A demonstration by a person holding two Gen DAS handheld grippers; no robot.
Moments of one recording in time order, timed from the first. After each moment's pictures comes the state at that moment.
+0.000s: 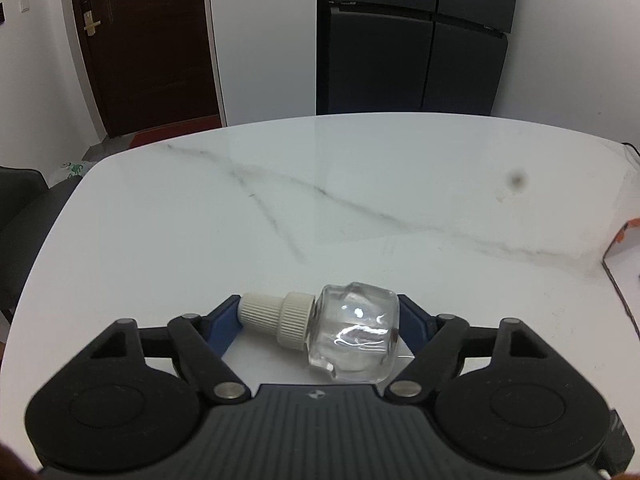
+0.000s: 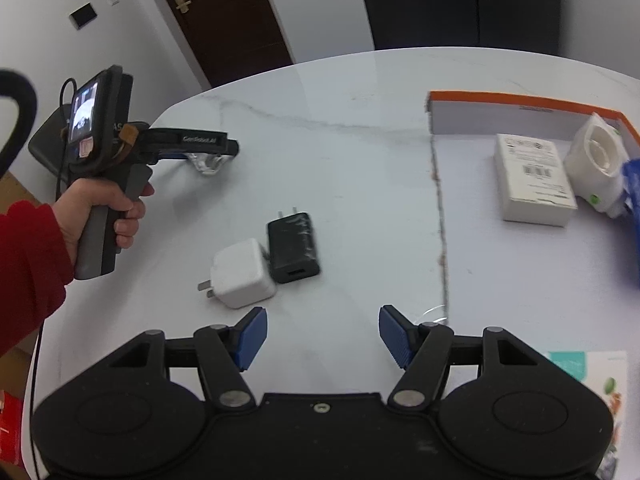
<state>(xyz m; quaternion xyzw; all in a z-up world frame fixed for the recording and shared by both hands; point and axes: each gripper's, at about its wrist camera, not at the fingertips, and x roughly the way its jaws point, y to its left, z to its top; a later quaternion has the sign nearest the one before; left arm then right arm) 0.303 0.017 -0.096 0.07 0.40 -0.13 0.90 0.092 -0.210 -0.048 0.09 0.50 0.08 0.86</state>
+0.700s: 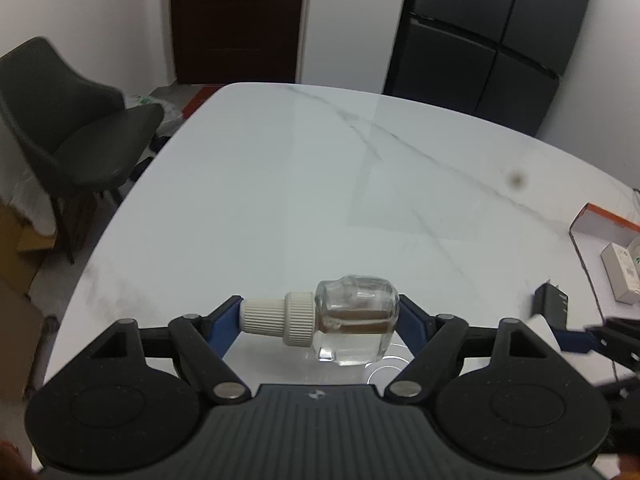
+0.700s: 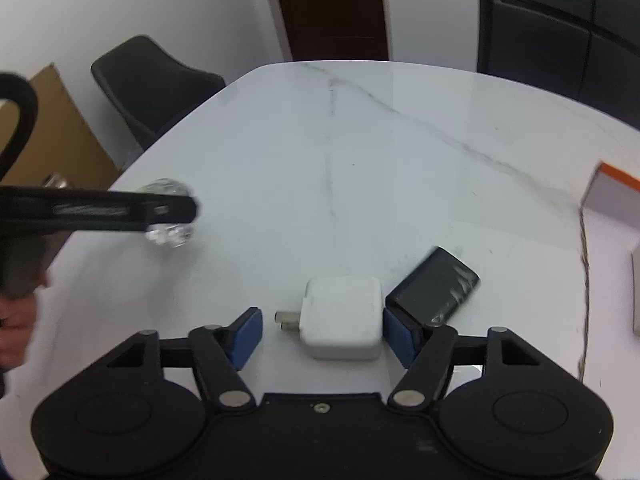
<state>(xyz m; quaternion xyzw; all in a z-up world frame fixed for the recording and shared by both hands) 0.179 0.088 -0.062 -0.02 0.43 -0.04 0.90 0.136 -0.120 -0.077 -0.02 0.48 0.19 0.85</state>
